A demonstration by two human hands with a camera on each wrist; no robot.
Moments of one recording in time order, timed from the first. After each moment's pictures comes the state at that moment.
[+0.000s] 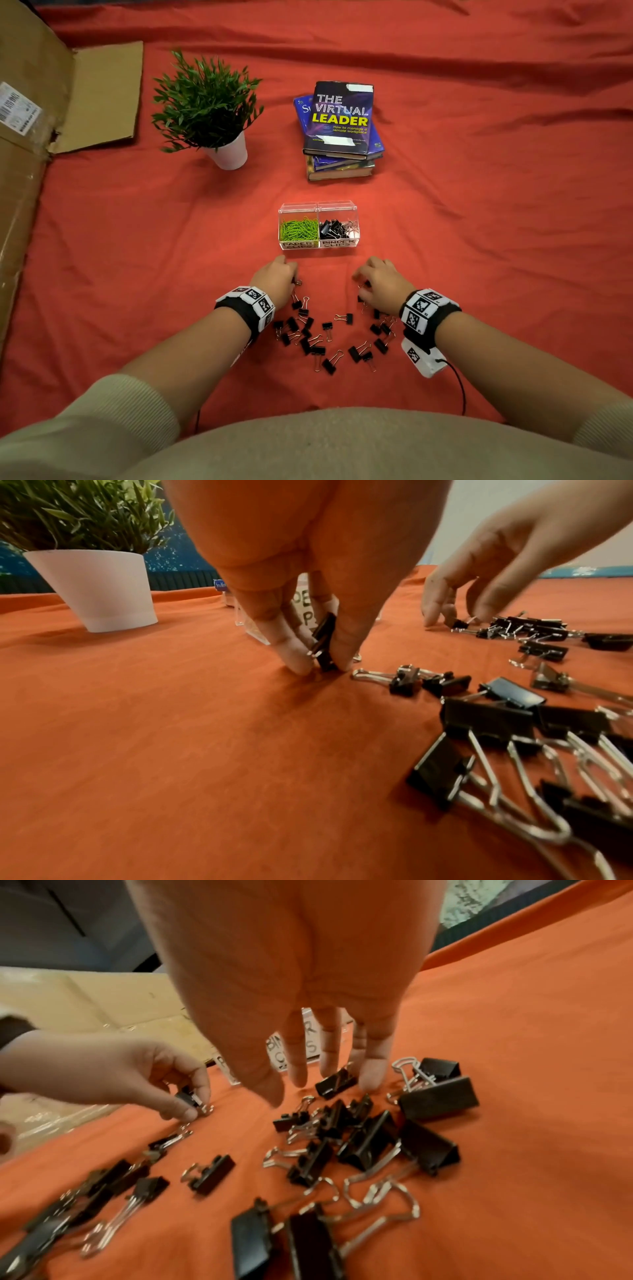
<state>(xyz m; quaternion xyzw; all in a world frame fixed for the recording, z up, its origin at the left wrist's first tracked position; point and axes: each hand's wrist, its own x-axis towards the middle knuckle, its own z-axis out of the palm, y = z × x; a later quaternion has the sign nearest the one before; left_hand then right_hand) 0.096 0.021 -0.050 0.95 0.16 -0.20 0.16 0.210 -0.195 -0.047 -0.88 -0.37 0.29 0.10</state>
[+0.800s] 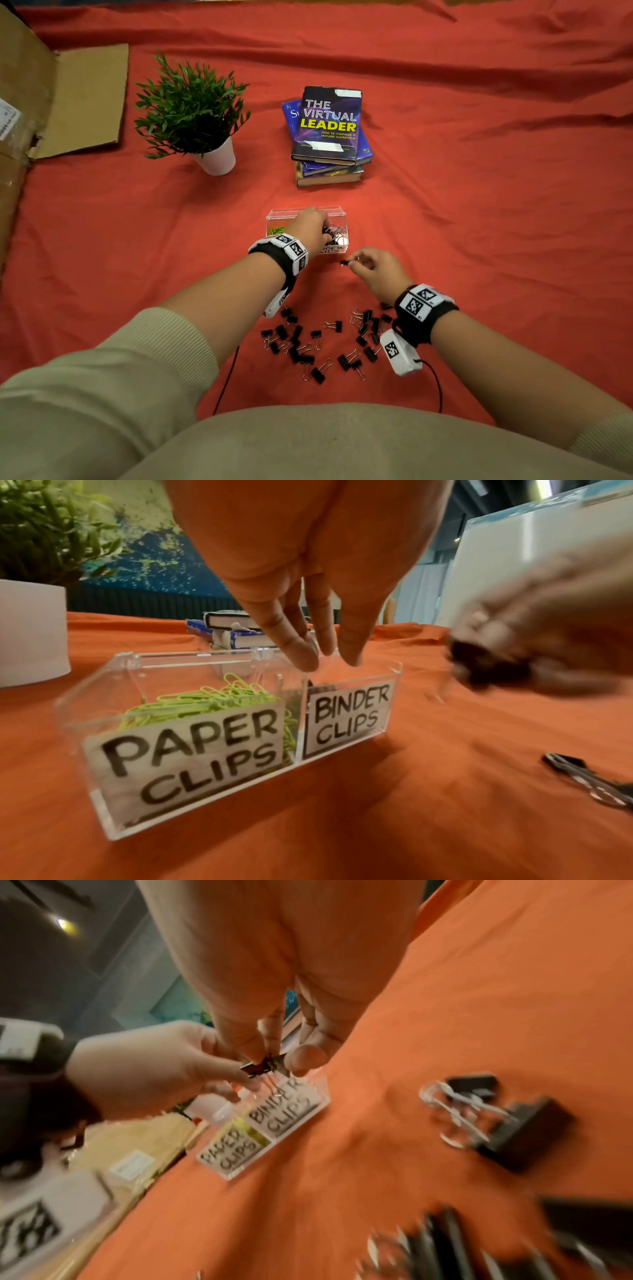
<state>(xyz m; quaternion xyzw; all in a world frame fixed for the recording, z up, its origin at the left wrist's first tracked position) 0.212 -0.002 -0.008 0.94 0.17 -0.12 0.26 0.229 -0.187 -0.026 -0.84 -0.21 0.29 0.40</state>
